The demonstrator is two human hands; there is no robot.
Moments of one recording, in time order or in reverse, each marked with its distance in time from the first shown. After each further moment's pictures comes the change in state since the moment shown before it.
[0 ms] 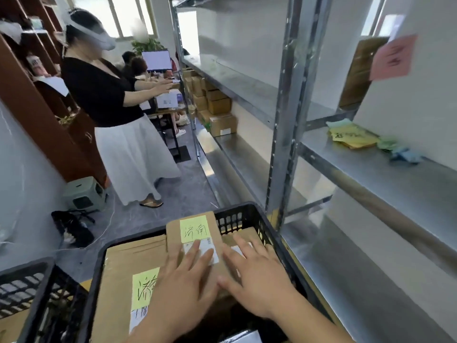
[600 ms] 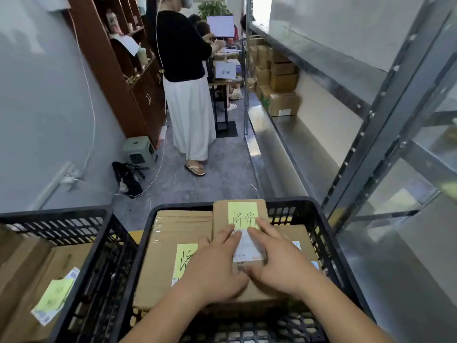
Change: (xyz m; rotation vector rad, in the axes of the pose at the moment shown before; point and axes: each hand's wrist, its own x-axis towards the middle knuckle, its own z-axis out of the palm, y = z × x) left_hand 0.022 -0.031 -0.003 -0.253 -0.173 -0.176; right_hand 0.078 -0.017 0.020 0.299 -0.157 -0.104
